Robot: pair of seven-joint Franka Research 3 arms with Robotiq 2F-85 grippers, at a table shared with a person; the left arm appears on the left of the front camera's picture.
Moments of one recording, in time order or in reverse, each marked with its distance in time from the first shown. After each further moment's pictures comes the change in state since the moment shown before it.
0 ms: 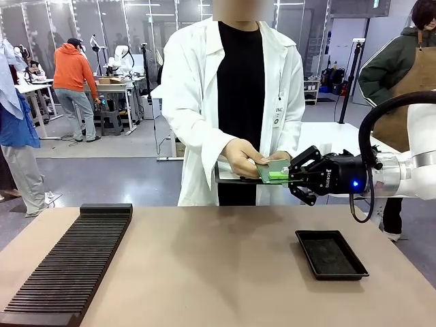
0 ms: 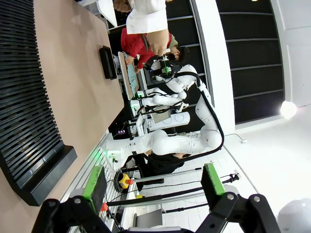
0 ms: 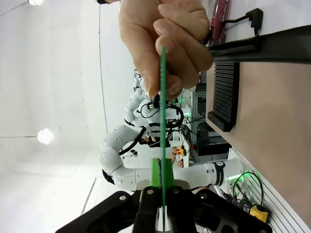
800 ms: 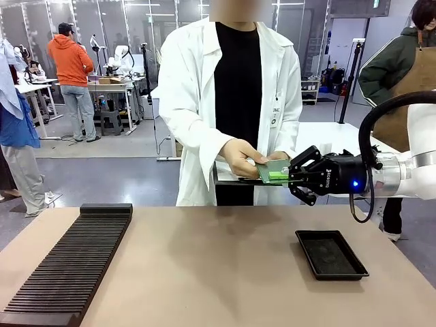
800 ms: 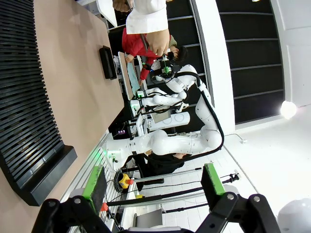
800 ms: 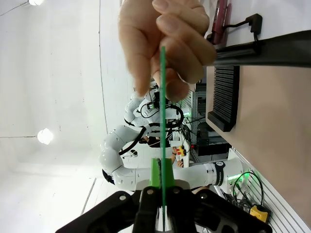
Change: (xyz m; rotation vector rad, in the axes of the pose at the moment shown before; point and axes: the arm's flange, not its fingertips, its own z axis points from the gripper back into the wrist) left arm 0.000 0.000 0.000 0.000 0.000 0.000; right arm 0.000 0.000 0.000 0.000 0.000 0.000
